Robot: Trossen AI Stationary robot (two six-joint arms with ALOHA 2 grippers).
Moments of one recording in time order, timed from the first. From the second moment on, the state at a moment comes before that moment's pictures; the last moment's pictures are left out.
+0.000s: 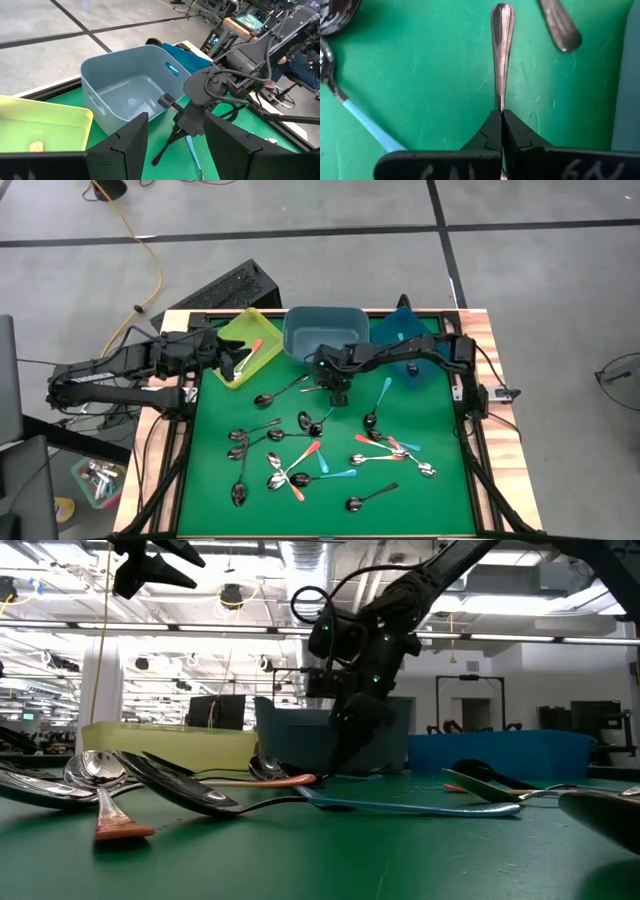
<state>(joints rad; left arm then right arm) 0.15 0.68 0.86 -0.58 -0.35 -0.59 -0.22 2.05 1.37 -0.46 -0.13 -0.33</state>
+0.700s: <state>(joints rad) 0.15 0.68 0.86 -0.58 -0.37 -0.51 -0.21 2.04 1.69 -0.67 -0.15 -0.26</state>
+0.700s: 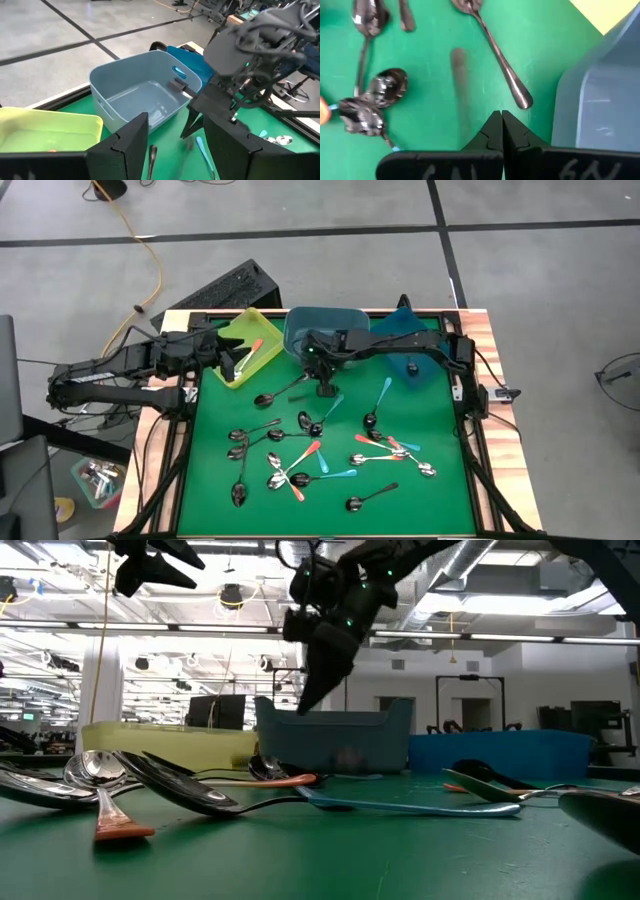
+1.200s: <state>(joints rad) 0.15 0.69 0.86 -0.58 -0.38 -0.54 -0.28 2.04 1.92 -0.86 -0.20 -0.32</state>
